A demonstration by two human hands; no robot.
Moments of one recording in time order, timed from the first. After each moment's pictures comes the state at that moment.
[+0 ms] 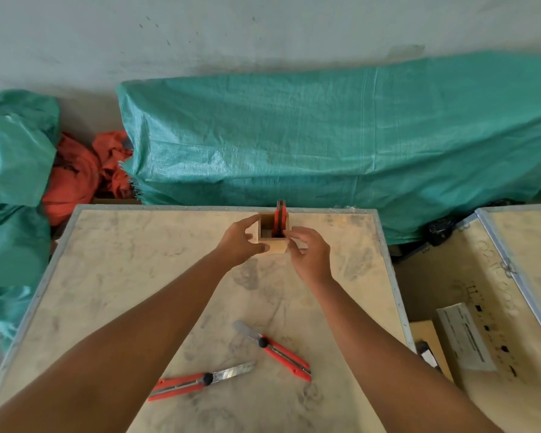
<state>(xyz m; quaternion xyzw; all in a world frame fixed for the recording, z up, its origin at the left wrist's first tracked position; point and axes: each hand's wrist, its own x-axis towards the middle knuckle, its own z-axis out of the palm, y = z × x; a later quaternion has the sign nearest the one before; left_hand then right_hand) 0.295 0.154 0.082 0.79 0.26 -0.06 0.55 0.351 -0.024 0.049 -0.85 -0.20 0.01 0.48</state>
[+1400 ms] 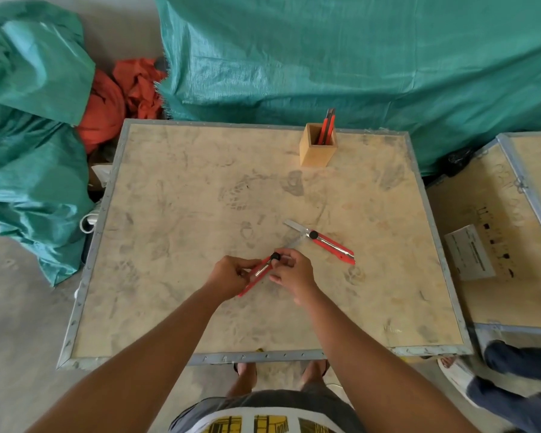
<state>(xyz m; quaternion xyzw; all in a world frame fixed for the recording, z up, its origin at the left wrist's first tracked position) -0.025 0.154 0.009 0.80 0.28 -0.16 0.51 0.056 -0.001 -0.010 -0.71 0.12 0.35 0.60</state>
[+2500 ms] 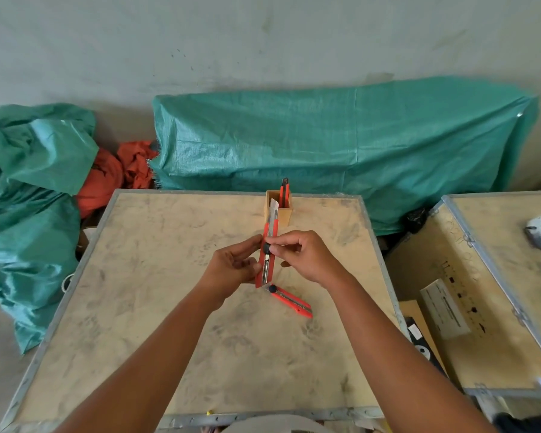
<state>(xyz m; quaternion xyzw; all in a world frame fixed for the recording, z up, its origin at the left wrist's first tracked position) 0.066 0.086 0.147 0.63 0.16 0.02 0.76 0.180 -0.076 0.174 -0.78 -0.26 0.25 0.52</state>
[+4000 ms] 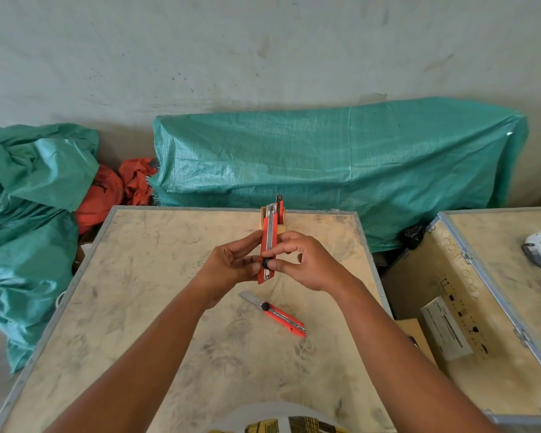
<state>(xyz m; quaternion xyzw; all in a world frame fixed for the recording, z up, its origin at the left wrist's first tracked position) 0.092 0.080 0.185 0.62 0.10 0.01 0.78 0.203 -0.096 0.207 -0.80 -0.39 0.19 0.42</state>
